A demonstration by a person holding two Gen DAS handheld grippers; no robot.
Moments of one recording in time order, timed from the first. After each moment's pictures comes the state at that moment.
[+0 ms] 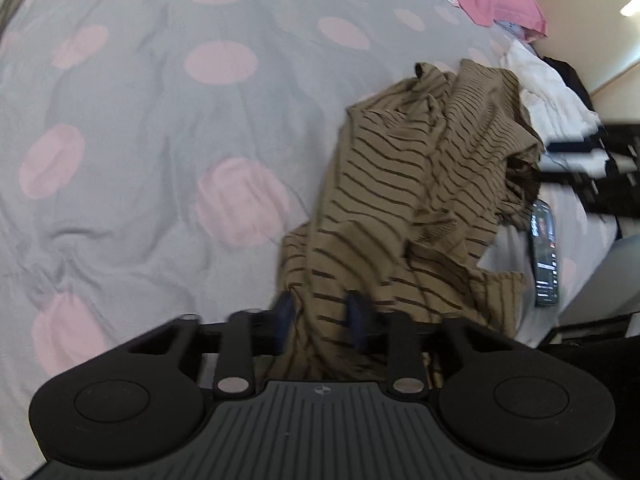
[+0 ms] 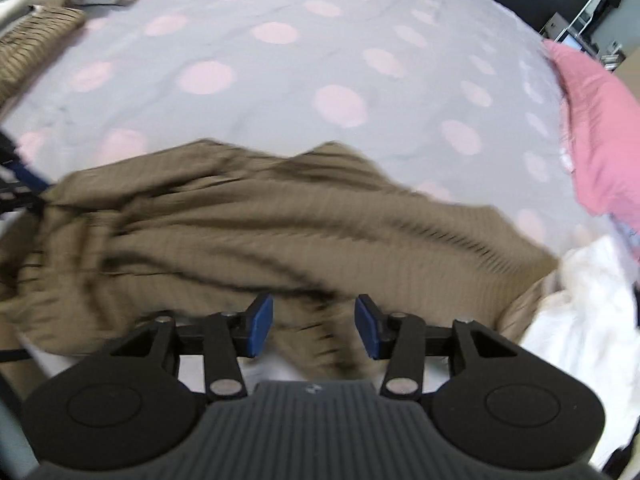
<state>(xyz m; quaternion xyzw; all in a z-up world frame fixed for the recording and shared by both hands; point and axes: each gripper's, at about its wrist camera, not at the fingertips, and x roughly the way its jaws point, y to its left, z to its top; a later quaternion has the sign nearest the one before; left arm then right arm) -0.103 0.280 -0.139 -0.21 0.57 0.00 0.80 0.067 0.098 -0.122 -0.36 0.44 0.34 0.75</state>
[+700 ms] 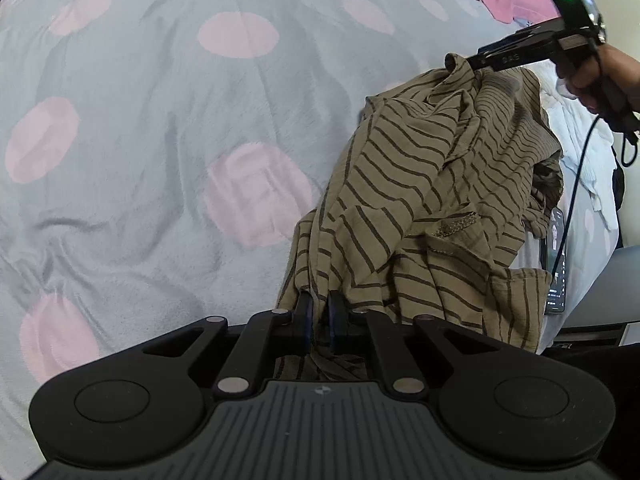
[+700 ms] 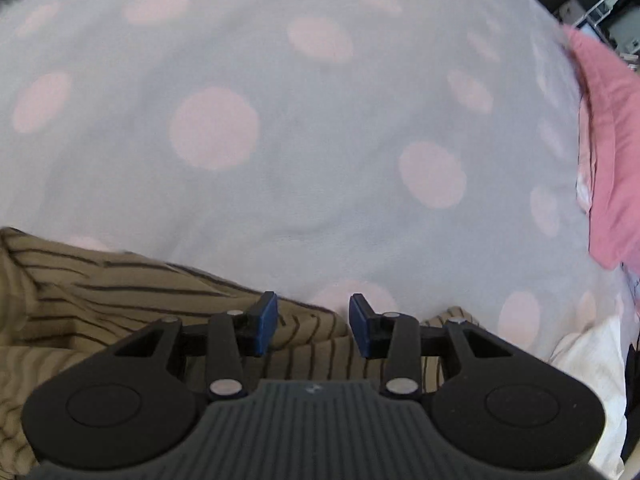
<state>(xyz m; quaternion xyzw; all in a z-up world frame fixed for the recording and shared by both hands) -0.094 0.299 -0.164 -0.24 0.59 0.00 0.77 0.246 0.167 -0.193 -0.40 0.49 0.30 0.71</state>
